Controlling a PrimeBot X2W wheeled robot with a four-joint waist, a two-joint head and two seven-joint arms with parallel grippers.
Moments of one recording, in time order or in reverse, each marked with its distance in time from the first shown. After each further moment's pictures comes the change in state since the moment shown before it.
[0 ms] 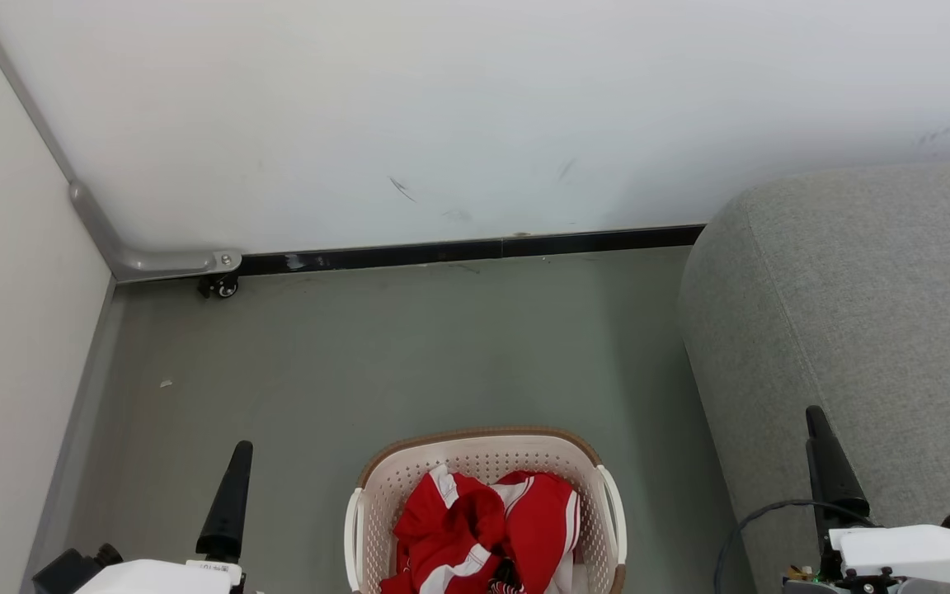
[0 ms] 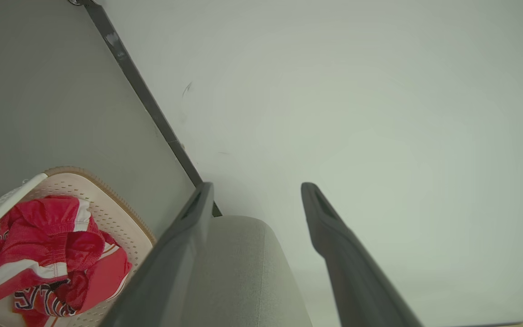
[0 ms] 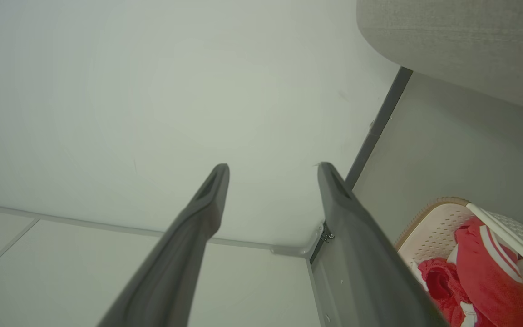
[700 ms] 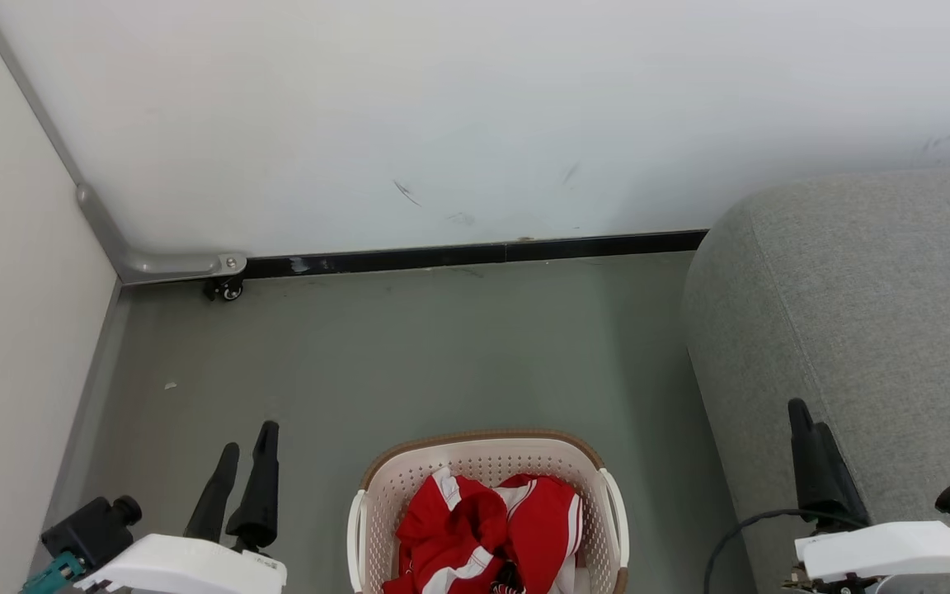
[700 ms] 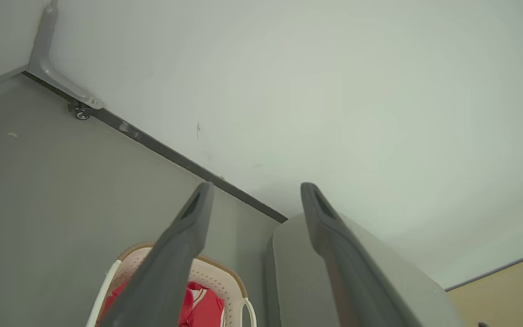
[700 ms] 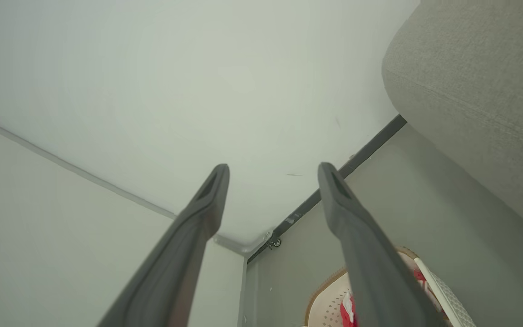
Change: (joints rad) left arm -0.014 0.062 -0.085 -0.078 0.465 0.049 -0.078; right arm -0.001 -0.019 0.032 -0.017 -0.365 0.001 -0.070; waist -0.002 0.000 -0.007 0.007
